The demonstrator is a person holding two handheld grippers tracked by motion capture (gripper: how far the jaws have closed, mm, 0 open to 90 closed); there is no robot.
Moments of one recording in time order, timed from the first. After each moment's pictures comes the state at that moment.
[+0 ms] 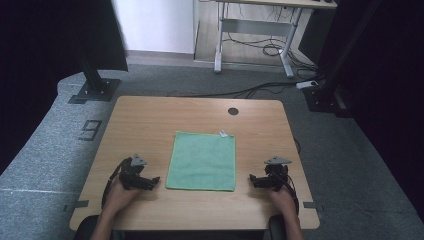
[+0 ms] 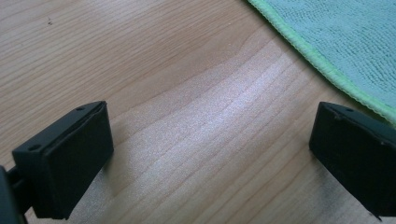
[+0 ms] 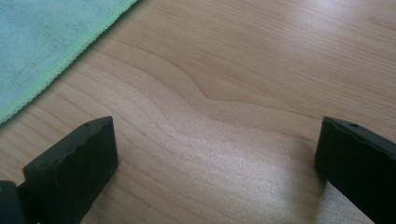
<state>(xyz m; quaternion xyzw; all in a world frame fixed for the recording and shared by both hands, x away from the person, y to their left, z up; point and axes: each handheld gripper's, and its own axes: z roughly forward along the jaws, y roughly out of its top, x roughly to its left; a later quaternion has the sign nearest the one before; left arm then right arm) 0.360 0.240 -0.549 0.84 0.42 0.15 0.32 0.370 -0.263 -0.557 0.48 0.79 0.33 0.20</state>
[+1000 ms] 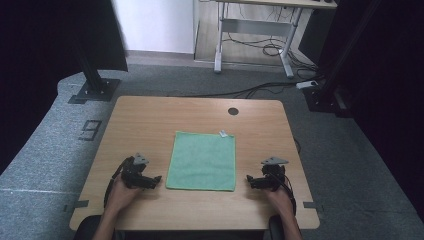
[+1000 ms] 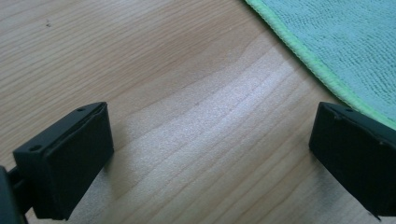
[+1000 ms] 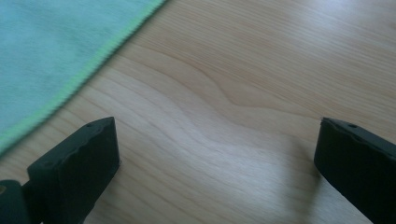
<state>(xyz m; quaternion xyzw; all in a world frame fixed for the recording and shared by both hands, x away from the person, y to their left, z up) 0.363 0.234 -0.548 0.83 0.43 0.15 0.31 0.366 -0.251 -0.553 0.47 0.79 0.34 0.19</state>
